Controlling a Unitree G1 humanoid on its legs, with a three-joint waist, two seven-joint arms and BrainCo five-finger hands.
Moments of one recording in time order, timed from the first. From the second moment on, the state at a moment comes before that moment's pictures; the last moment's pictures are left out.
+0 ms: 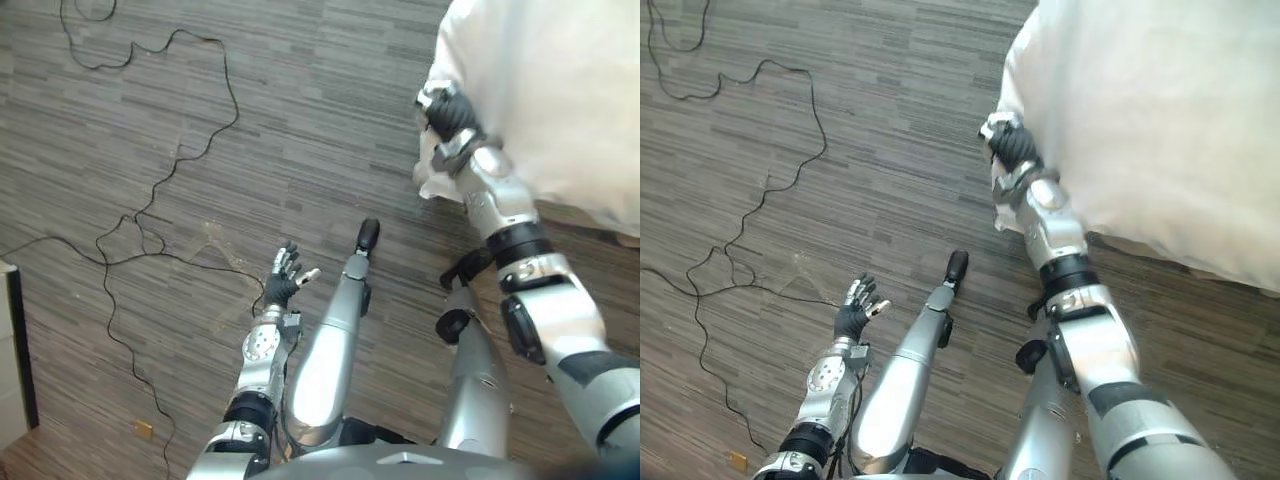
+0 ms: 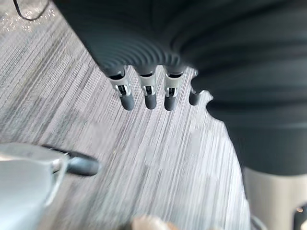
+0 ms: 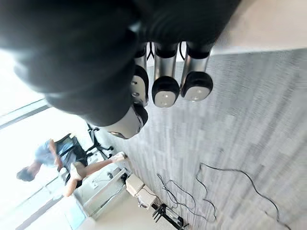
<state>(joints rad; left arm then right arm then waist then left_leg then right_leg) -0.15 -0.02 0.10 0.64 -0.22 -0.37 -0.04 -0.87 -0.24 0.08 0.74 0.62 -0.02 0.14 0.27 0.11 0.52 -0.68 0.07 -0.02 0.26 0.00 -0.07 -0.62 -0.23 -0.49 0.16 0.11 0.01</state>
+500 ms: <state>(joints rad) -0.09 0.03 0.00 0.71 -0.17 -0.12 0.14 -0.19 -0.09 -0.15 0.84 0.99 -0.23 0.32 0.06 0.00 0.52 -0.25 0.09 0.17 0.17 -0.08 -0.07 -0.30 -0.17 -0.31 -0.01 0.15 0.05</state>
